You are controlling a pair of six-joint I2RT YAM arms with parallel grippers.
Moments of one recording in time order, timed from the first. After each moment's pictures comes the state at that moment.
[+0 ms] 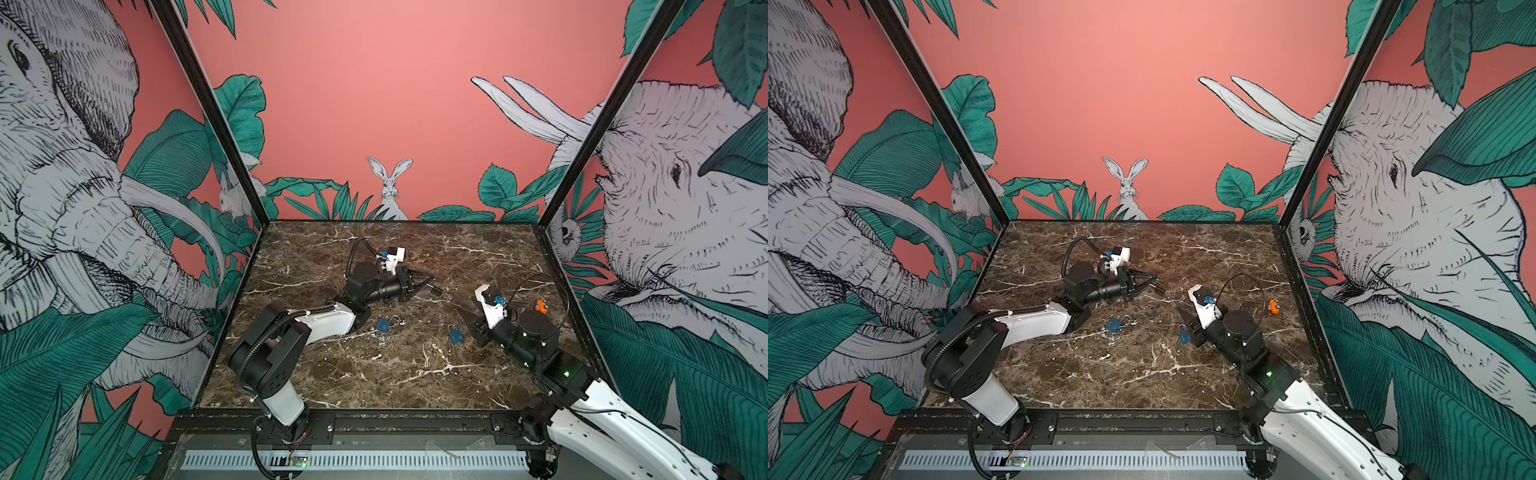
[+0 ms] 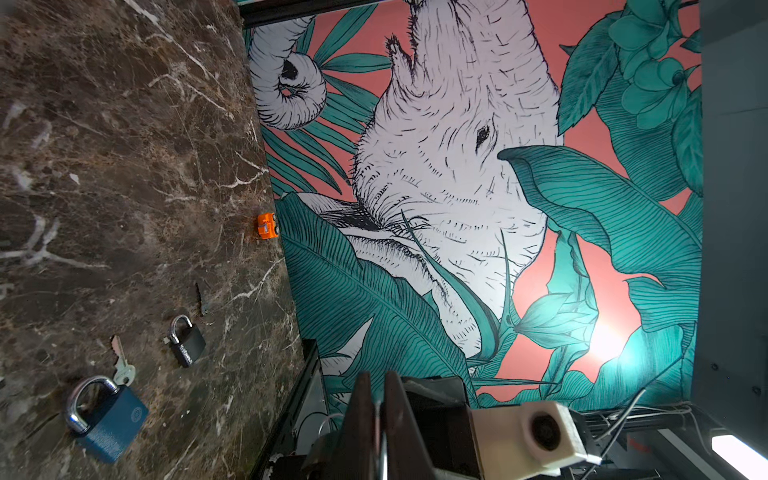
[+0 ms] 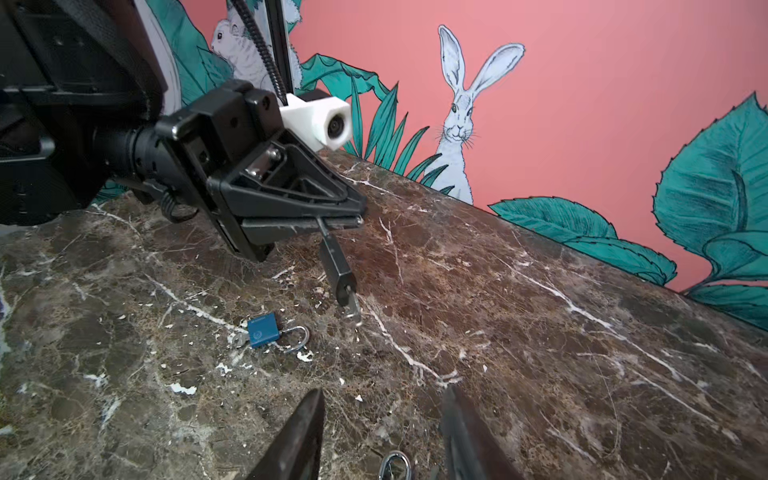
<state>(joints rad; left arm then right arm) -0.67 1.64 0.81 0.86 0.69 -1.43 0.70 0.62 0.55 -0.18 0.02 -0.08</state>
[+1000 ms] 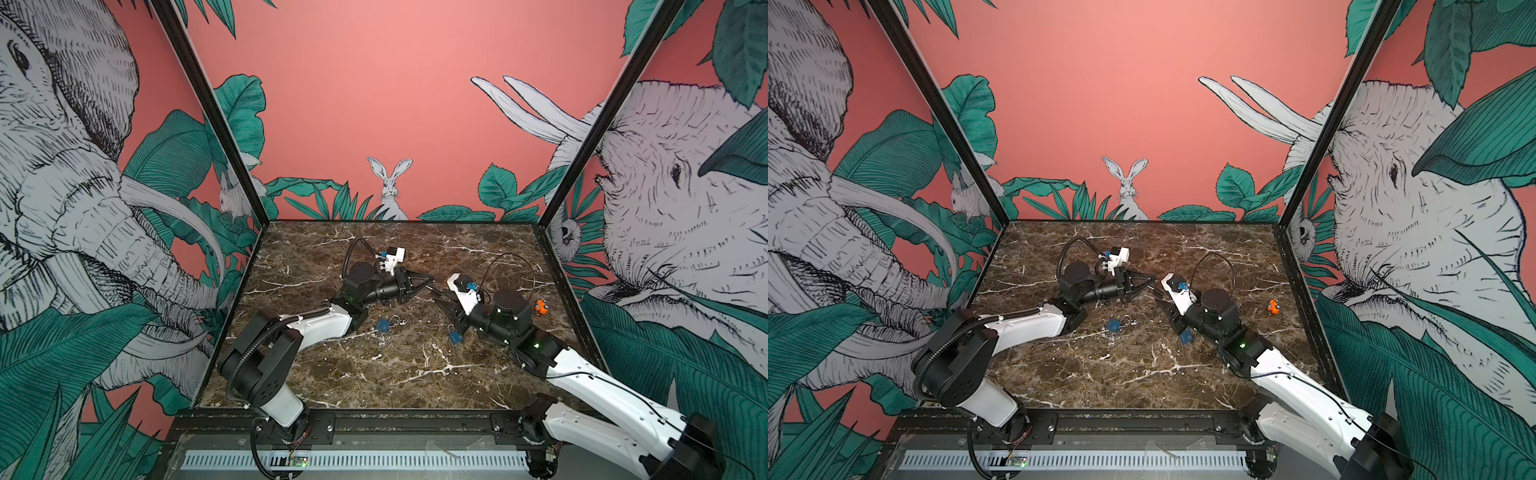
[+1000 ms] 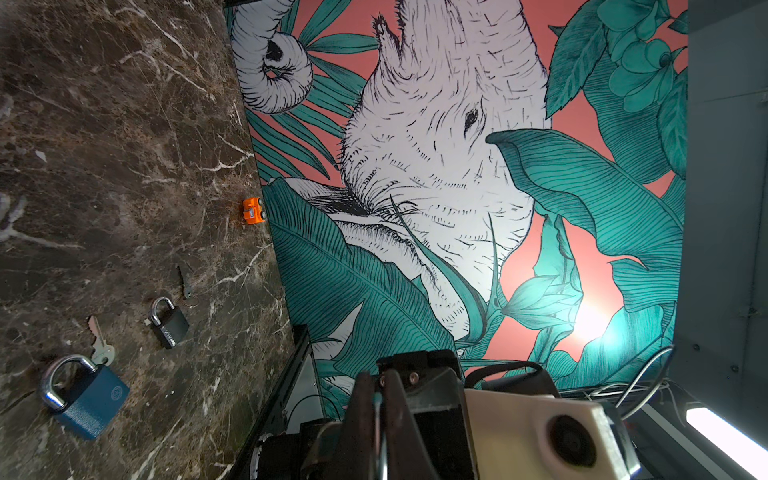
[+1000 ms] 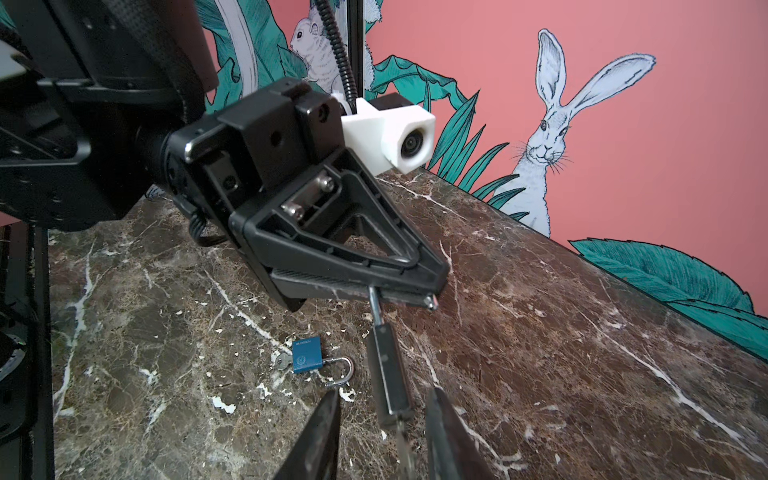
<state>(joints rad) -0.67 1.58 0.80 0.85 0.73 -1.43 0.70 0.93 0.63 0.03 -0.16 -0.11</state>
